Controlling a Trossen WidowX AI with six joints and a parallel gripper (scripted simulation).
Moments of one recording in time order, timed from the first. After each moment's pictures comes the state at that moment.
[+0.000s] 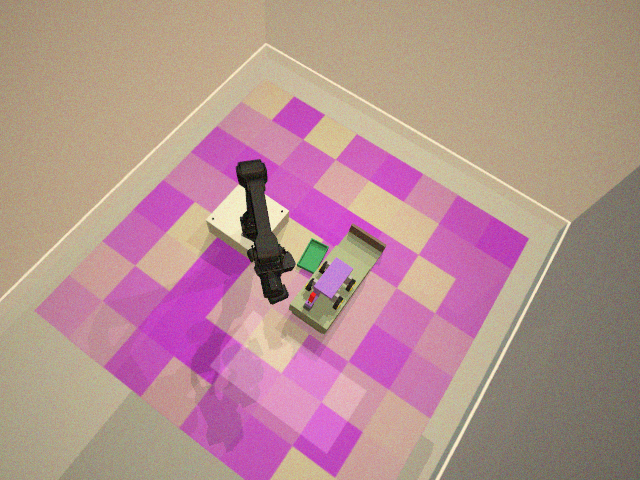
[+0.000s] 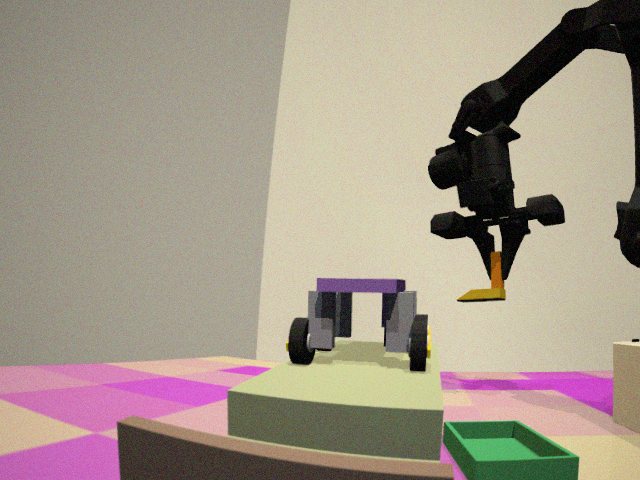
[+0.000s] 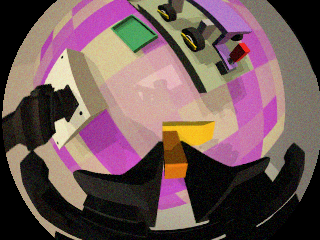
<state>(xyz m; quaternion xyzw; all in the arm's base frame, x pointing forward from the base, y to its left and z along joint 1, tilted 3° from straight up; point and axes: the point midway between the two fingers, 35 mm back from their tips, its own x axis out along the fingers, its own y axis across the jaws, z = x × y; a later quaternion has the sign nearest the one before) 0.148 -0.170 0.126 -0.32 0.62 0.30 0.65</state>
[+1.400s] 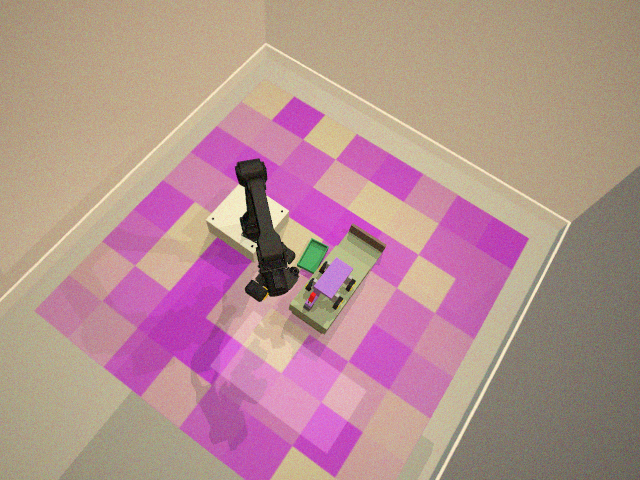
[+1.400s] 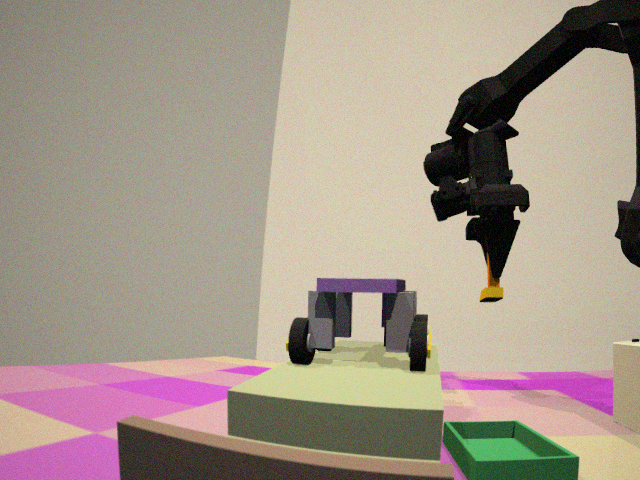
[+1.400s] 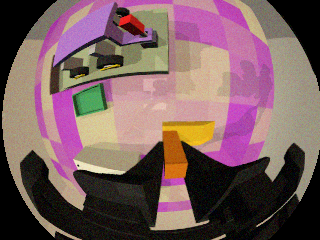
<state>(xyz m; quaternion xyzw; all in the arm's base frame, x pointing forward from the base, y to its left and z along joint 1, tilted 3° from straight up) 0.155 -0.162 0.128 0.05 0.69 -0.05 0.72</state>
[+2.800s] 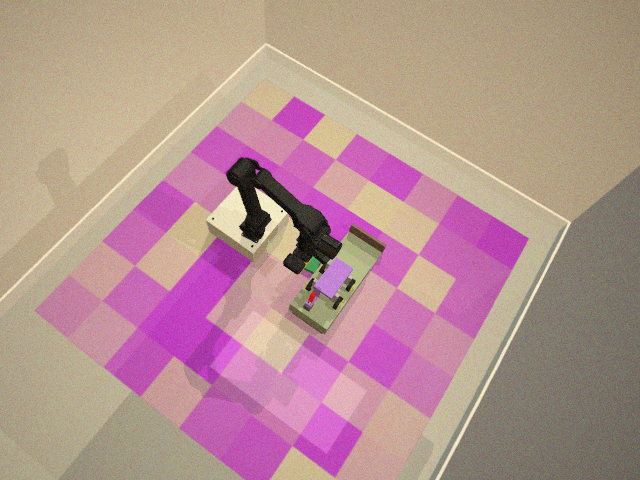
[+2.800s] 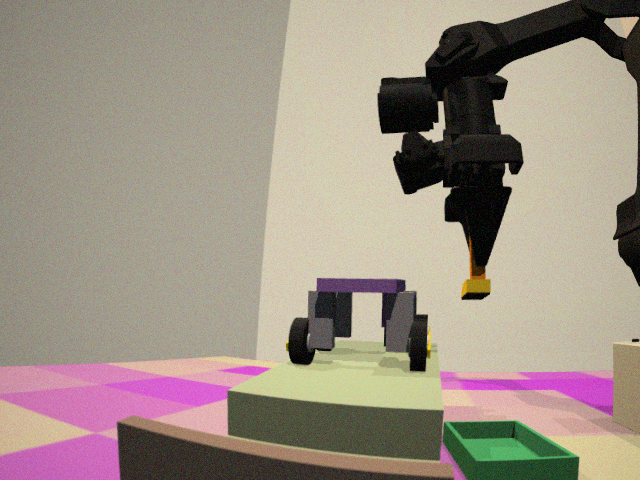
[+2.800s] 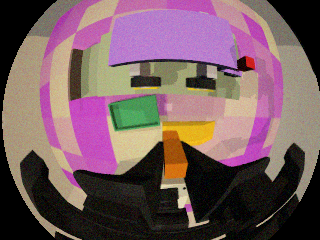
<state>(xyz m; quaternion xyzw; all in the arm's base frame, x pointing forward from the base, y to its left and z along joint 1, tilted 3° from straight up) 0.215 -0.028 0.125 0.06 0.68 -0.04 0.73</state>
